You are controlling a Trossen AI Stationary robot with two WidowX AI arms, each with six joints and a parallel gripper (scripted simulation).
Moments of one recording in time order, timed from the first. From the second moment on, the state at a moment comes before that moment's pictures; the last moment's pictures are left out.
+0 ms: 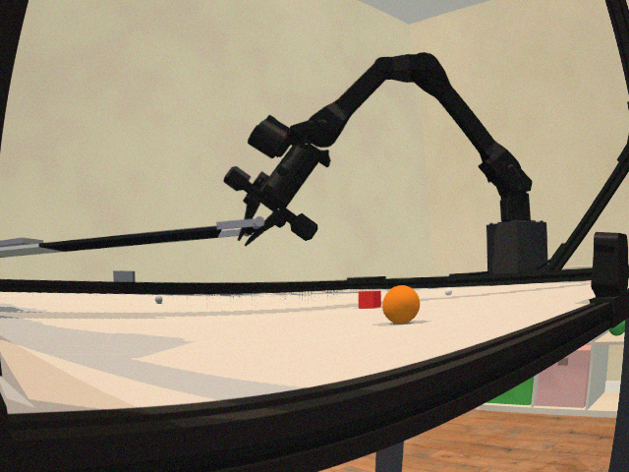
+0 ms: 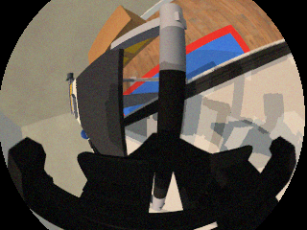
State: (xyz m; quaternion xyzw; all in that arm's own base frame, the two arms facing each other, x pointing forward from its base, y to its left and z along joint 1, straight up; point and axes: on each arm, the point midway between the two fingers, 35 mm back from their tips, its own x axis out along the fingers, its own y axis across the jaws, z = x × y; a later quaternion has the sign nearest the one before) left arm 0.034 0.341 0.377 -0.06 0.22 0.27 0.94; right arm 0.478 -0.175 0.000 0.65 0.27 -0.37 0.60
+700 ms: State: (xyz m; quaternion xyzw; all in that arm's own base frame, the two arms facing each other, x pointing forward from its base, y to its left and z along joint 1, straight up) left arm 0.034 0.341 0.377 -0.06 0.22 0.27 0.94; right arm 0.479 -0.176 0.013 0.66 0.27 -0.37 0.60
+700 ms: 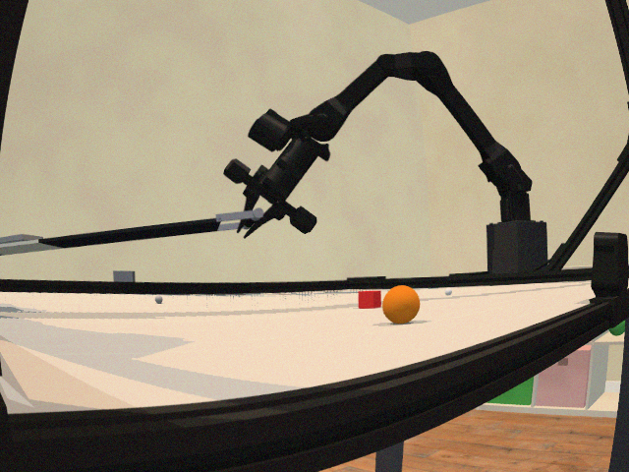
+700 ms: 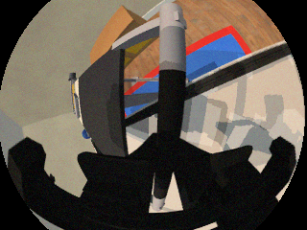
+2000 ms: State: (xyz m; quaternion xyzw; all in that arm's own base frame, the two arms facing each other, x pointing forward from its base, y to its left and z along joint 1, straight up) left arm 0.034 0.341 0.377 -0.06 0.22 0.27 0.94; right arm 0.476 -0.175 -0.032 0.66 0.26 -0.37 0.60
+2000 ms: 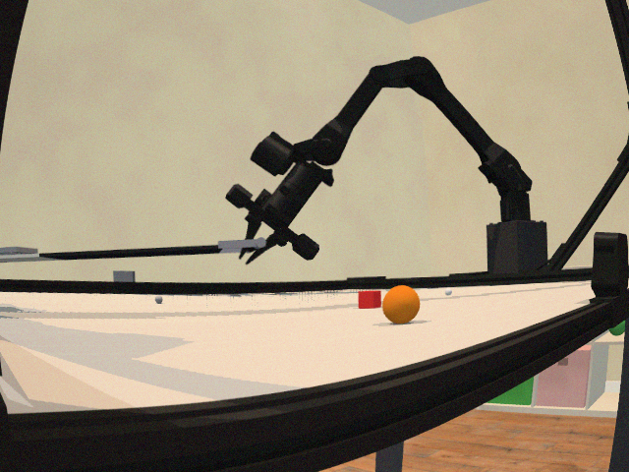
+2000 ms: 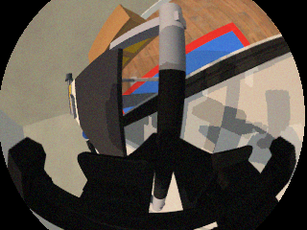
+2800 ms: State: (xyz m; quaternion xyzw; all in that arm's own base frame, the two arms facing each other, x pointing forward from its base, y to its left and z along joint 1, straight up) left arm 0.034 0.341 0.377 -0.06 0.22 0.27 0.94; right arm 0.477 -0.175 -0.026 0.65 0.27 -0.38 0.60
